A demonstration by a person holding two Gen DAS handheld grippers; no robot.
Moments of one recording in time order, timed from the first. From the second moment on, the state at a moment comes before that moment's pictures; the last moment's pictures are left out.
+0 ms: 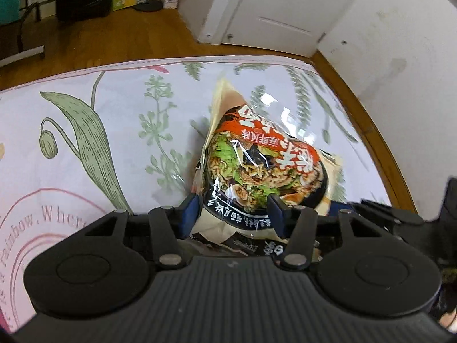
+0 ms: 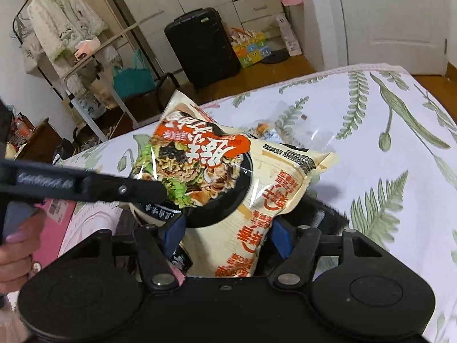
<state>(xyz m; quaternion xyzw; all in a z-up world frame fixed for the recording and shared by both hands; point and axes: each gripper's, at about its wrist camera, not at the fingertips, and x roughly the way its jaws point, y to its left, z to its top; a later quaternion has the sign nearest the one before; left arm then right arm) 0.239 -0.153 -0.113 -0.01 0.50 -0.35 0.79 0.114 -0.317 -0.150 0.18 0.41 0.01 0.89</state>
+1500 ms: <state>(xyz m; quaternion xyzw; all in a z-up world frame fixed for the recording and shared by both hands) 0.065 0.145 -0.002 -0.01 0.53 -0.22 0.82 0.048 -0.068 -0.026 0.02 0.48 0.32 0.82</state>
